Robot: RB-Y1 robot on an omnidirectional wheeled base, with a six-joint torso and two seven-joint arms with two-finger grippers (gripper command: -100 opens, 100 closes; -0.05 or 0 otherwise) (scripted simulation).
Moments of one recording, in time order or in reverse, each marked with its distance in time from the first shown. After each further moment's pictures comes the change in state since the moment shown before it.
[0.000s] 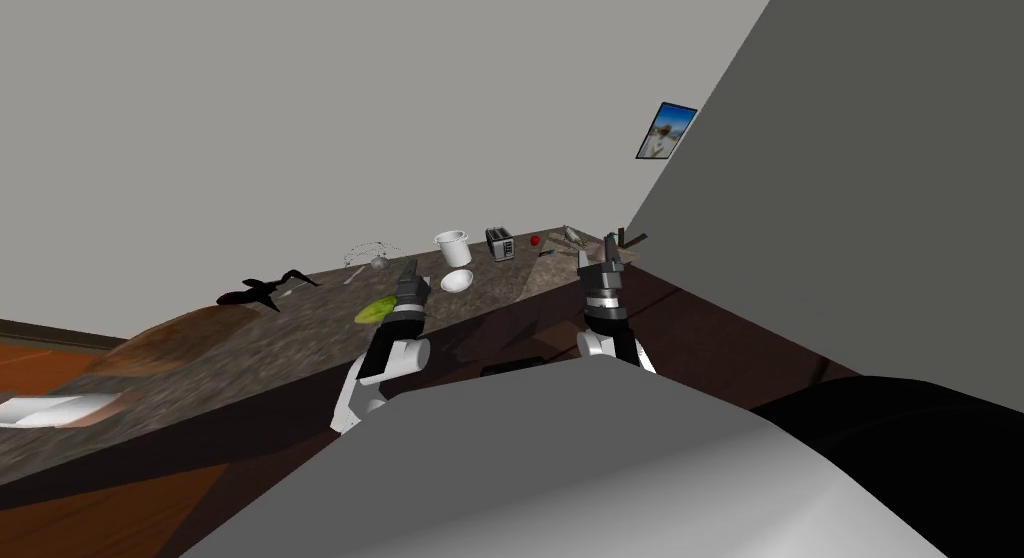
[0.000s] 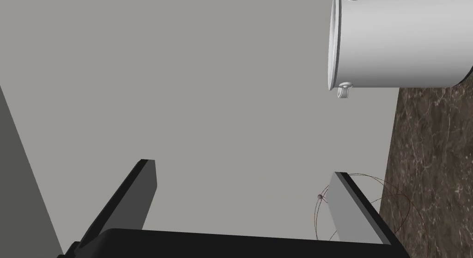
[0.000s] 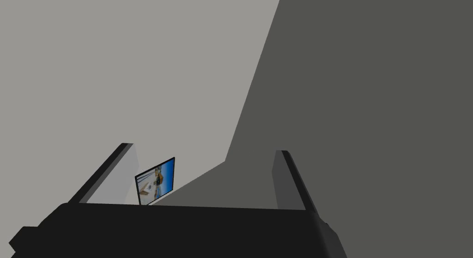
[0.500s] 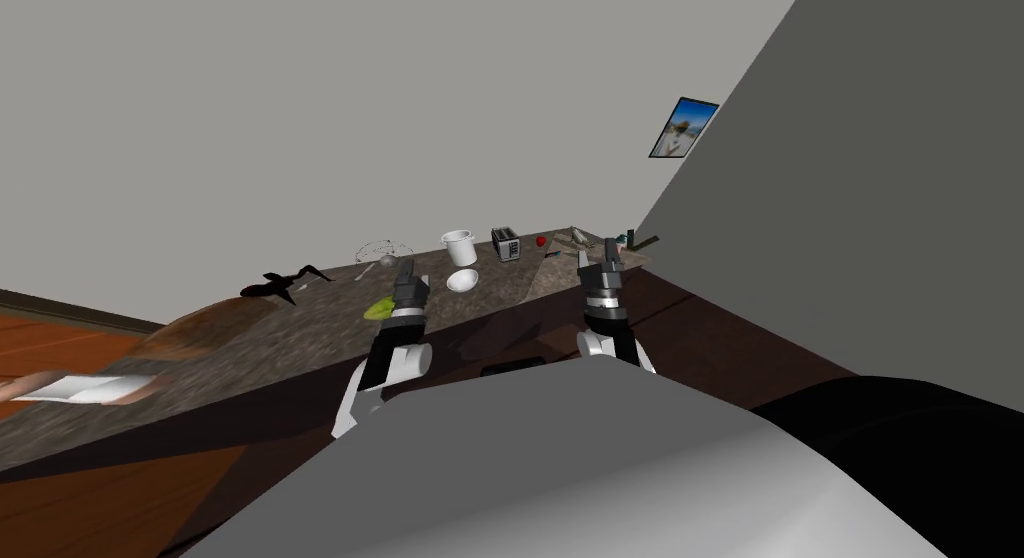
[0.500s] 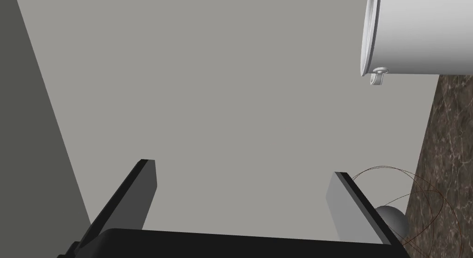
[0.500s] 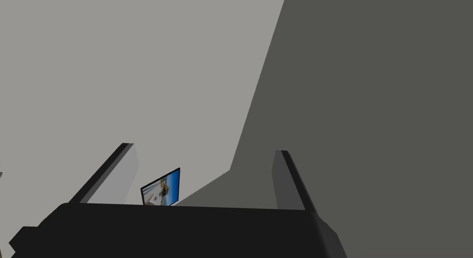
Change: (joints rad) left arm 0.044 -0.019 -0.021 -0.006 0.000 -0.137 -0.011; right arm 0.000 0.000 0.000 0.000 0.000 0.000 0.000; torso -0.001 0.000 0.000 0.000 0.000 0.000
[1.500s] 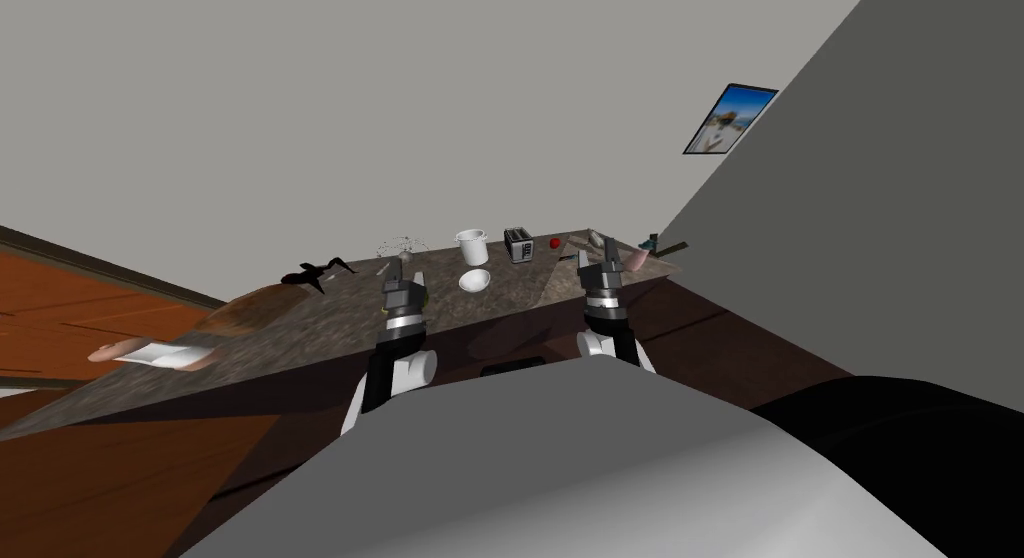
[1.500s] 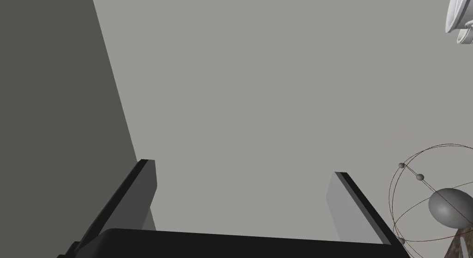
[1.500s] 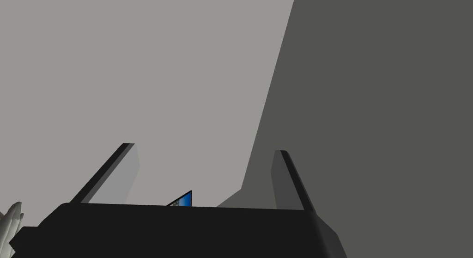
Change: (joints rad) left arm 0.077 -0.058 -0.040 -0.018 0.000 -0.247 -0.027; right arm 0.000 0.000 0.000 0.000 0.000 0.000 0.000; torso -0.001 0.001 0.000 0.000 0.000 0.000
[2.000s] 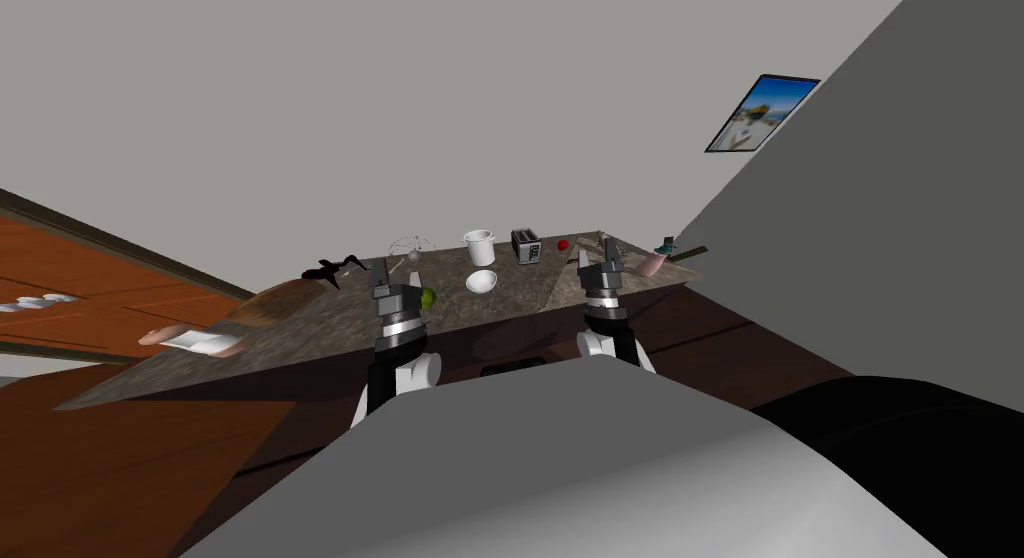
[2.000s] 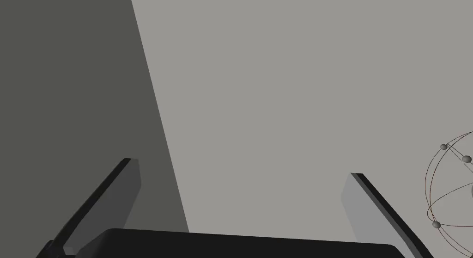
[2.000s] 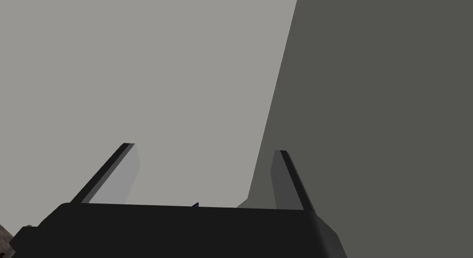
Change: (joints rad) left arm 0.044 -0.064 -0.023 -0.010 -0.001 -0.129 -0.015; right arm 0.000 0.000 0.000 0.000 0.000 0.000 0.000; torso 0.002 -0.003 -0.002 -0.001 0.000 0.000
